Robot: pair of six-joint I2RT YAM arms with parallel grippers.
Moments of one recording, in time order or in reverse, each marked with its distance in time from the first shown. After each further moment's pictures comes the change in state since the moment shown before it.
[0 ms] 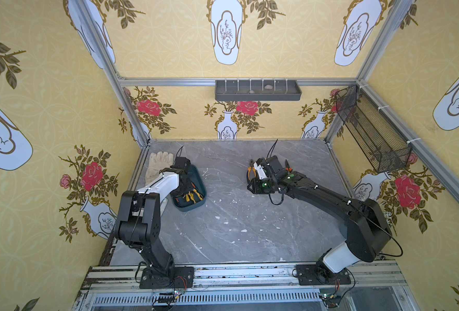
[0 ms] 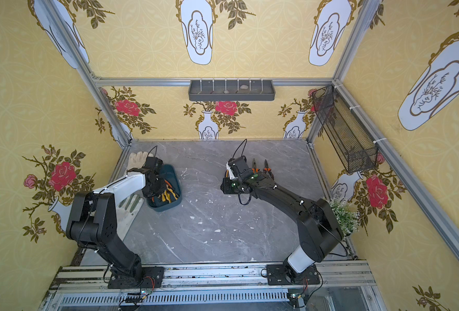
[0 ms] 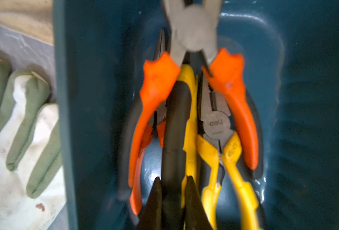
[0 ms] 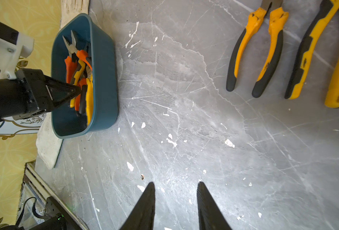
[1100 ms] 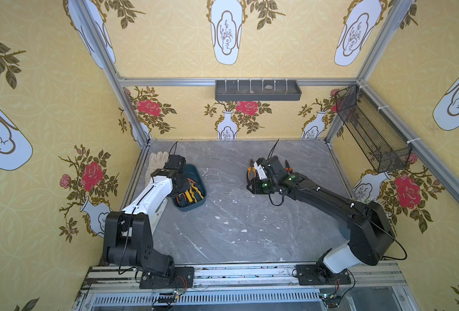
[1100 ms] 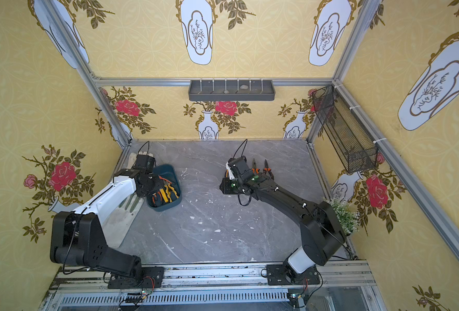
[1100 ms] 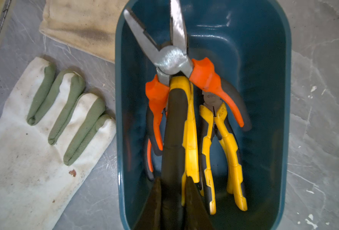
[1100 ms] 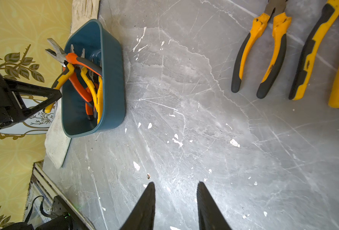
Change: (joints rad) left arm -0.002 -0.201 -0.005 -0.094 0.028 0.001; right arm 0.016 -0.032 -0.014 0.014 0.003 0.019
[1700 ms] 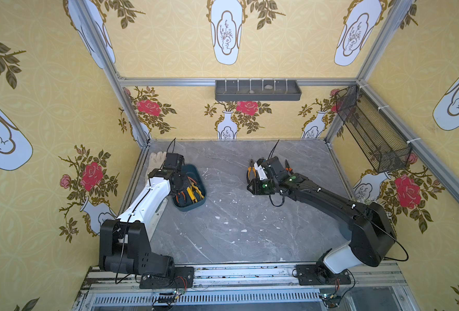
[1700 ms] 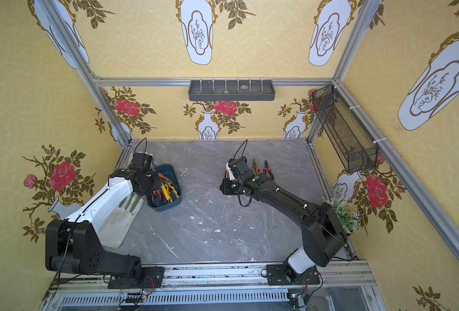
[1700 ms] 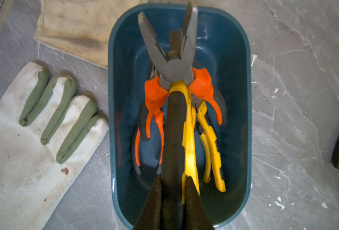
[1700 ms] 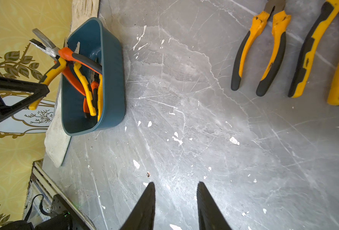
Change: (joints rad) left arm -0.002 -0.063 0.021 -0.009 0.053 -0.008; right arm 0.005 -0.010 -0.008 0.000 0.003 0.000
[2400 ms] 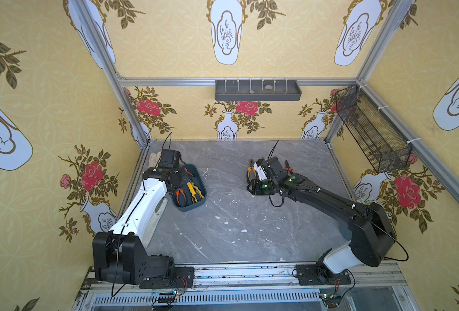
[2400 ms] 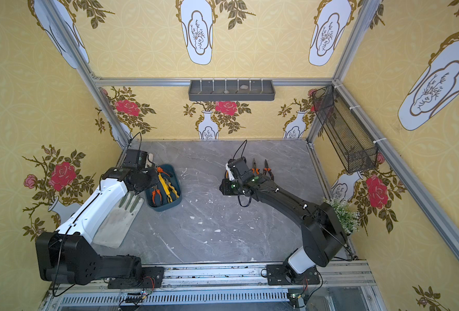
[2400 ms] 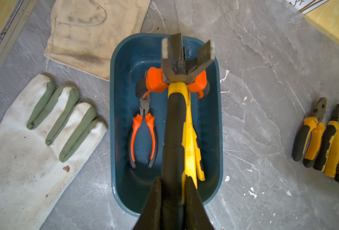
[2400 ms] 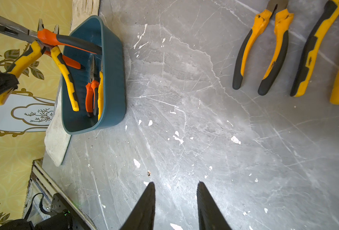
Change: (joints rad) left arm 0.000 -0.077 0.051 -0.045 0.031 -0.015; right arm 0.006 0.000 0.002 -0.004 0.001 0.000
